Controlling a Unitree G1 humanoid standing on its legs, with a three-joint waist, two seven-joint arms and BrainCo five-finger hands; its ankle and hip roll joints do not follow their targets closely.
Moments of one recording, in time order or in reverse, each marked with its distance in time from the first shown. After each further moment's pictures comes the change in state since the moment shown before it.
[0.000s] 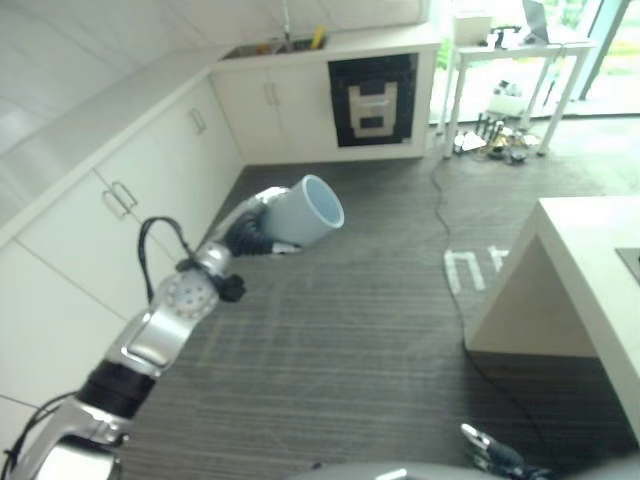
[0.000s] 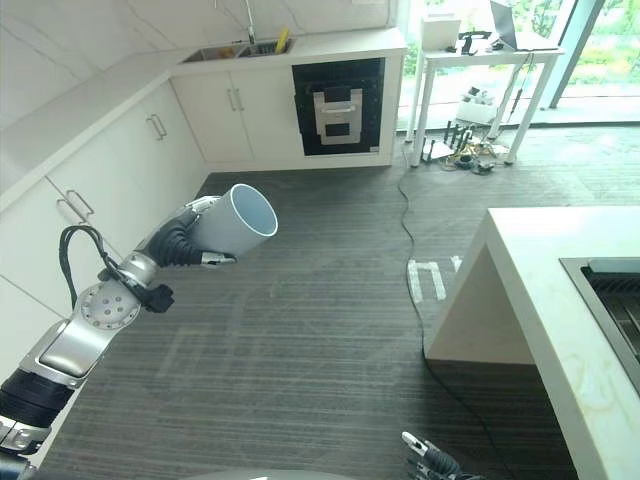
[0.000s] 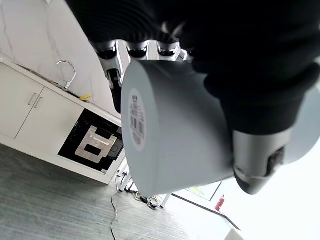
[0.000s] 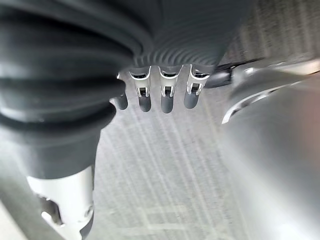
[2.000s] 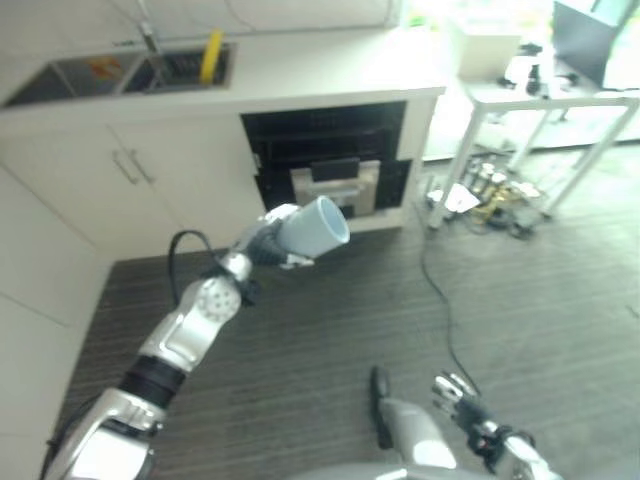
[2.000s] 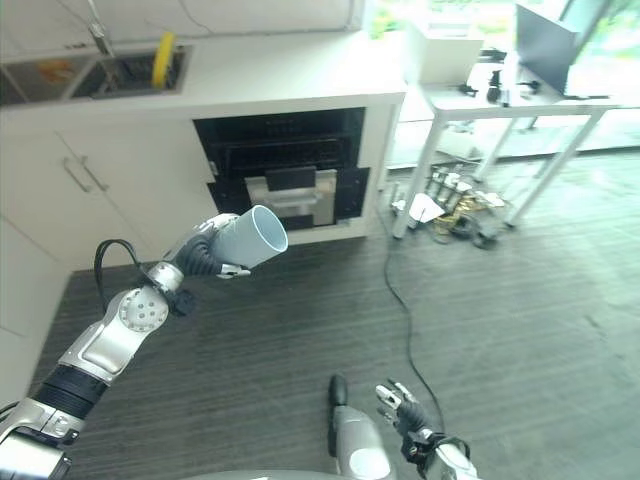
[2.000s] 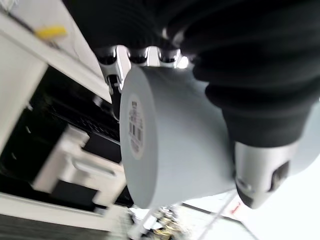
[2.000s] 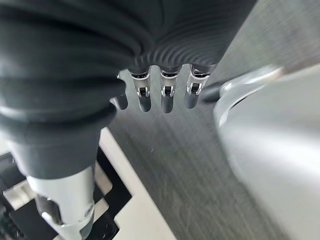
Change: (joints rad) left arm -0.044 -0.128 -0.057 0.196 0.197 -0.051 0.033; right arm 0.060 0.028 0.073 -0.494 0.094 -0.028 -0.066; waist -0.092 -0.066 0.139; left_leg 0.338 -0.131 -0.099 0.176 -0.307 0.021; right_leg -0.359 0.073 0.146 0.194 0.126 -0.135
